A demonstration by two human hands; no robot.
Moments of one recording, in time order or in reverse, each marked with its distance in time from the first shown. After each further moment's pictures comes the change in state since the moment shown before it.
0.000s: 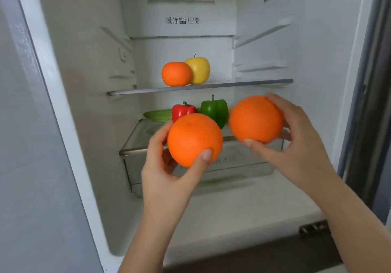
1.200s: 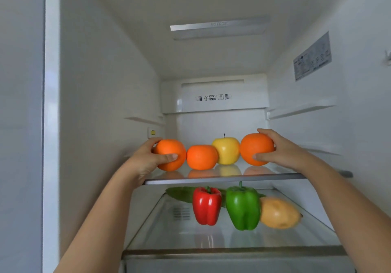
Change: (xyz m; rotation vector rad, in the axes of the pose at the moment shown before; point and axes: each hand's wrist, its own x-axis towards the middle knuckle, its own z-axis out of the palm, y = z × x) left_hand 0.253 -0.041 -0.025 0.338 -0.146 -0.327; right_hand 0.248 0.111 0.050 0.107 -0.356 0.131
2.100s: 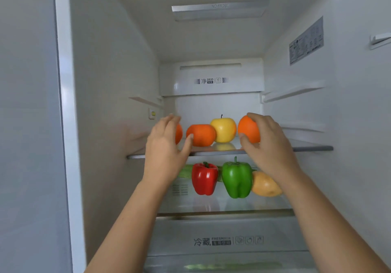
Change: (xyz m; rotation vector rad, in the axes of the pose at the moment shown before) left_hand -0.068 0.009 0.044 0.614 0.410 0.610; right_hand -0.079 -0.054 0.045 -0.301 0.487 -0.288
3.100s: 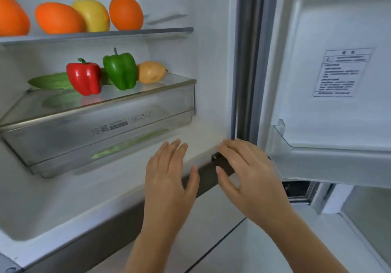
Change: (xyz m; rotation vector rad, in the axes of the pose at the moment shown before) left_hand -0.273 0.127 -0.026 -0.434 -0.483 0.103; right_hand -0.302 -0.074 -0.152 -0.556 -0.210 0.228
